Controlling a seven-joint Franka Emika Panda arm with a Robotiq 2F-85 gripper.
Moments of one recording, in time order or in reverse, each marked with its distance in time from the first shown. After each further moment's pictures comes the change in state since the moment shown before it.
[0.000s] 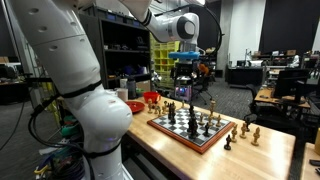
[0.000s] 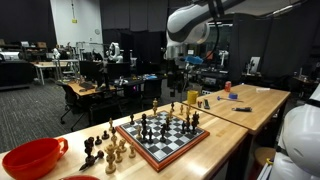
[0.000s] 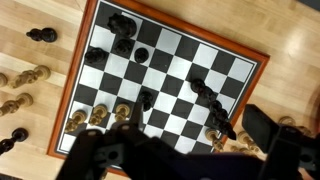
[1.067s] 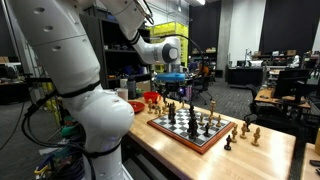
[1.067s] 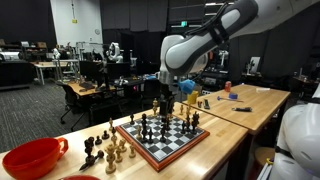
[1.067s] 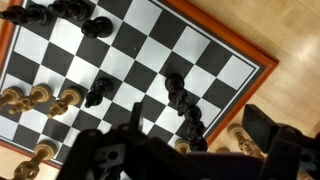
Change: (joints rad) arm 0.090 -0.003 0.072 -0.272 0.000 0.383 -0.015
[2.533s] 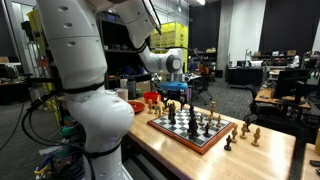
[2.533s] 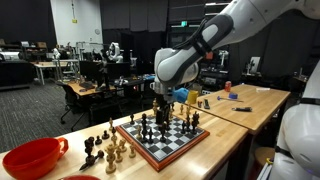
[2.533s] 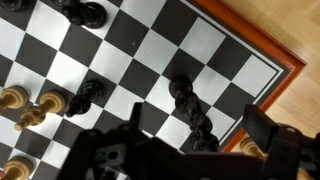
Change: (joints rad) arm -0.003 0.159 0.000 0.033 -0.003 0.076 -0.026
